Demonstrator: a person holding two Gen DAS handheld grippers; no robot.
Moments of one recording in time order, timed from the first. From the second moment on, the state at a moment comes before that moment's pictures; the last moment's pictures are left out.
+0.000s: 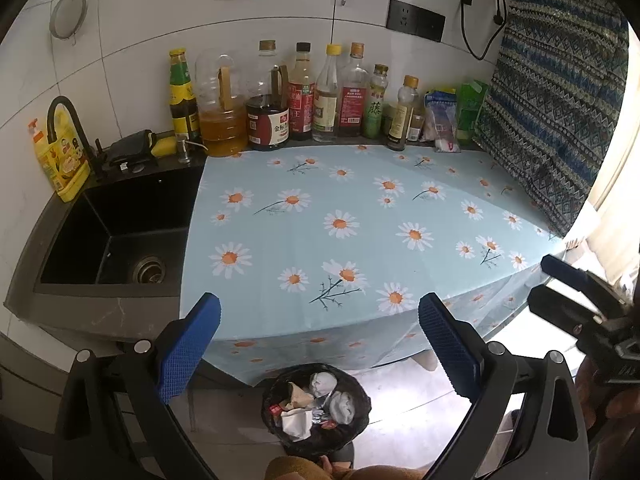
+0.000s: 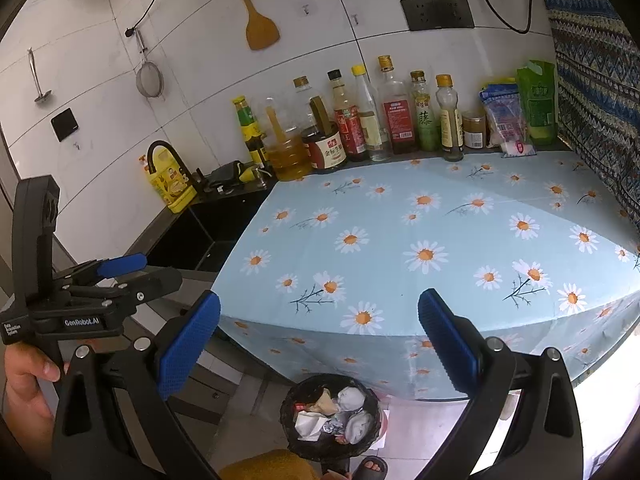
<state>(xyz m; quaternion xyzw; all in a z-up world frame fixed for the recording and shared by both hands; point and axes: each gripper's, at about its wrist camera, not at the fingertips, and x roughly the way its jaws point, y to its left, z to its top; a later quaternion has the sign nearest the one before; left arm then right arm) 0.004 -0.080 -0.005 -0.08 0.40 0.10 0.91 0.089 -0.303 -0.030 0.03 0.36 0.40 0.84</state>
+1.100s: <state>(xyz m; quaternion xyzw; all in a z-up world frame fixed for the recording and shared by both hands) 0.009 -0.078 -0.017 -0.09 0.40 0.08 0.91 0.096 -0.299 -0.035 0.02 0.37 0.39 0.84</state>
